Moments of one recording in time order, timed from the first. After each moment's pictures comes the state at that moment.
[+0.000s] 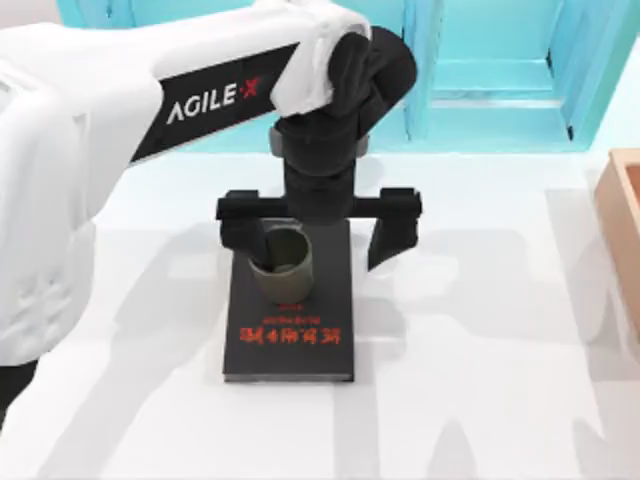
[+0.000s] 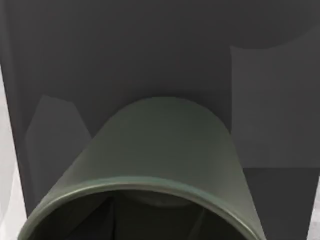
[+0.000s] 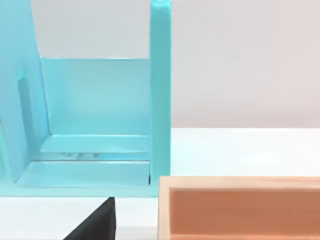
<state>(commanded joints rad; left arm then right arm) -0.68 2.25 1.86 -1.18 0.00 -0.65 0.00 0.00 0.00 0.00 0.00 0.00</state>
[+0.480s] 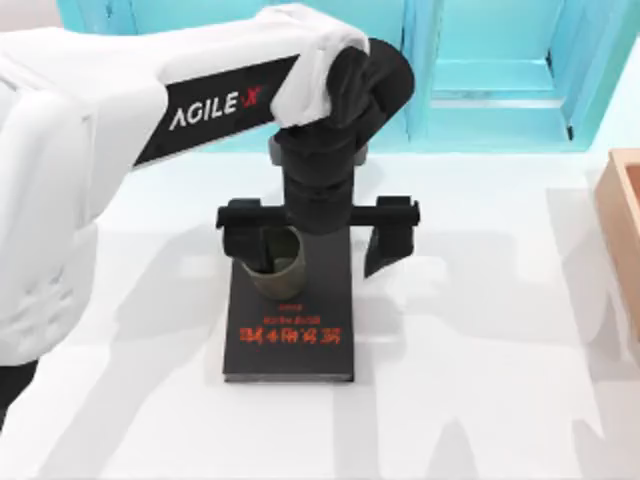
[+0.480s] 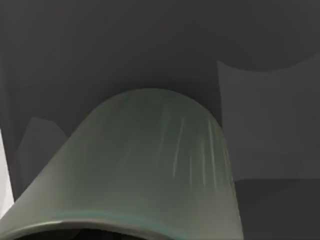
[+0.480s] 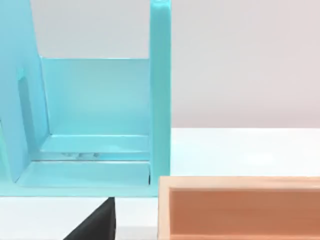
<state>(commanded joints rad) -0.68 2.25 1.82 -1.14 0.00 -0.65 0.00 0.00 0.00 0.00 0.00 0.00</state>
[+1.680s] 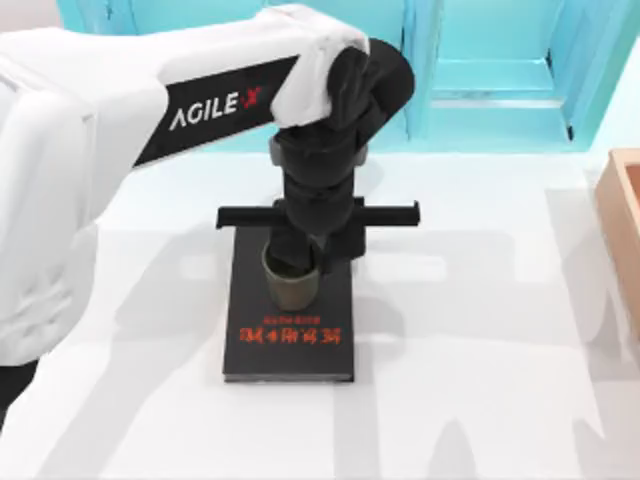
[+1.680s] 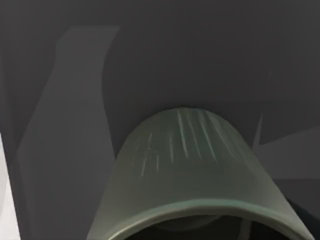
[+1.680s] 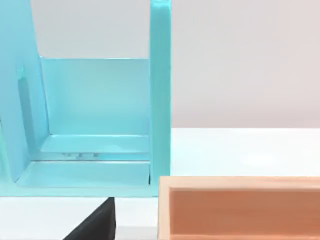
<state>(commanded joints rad) -0.68 2.25 1.82 -1.14 0.00 -0.65 0.00 0.00 0.00 0.00 0.00 0.00</state>
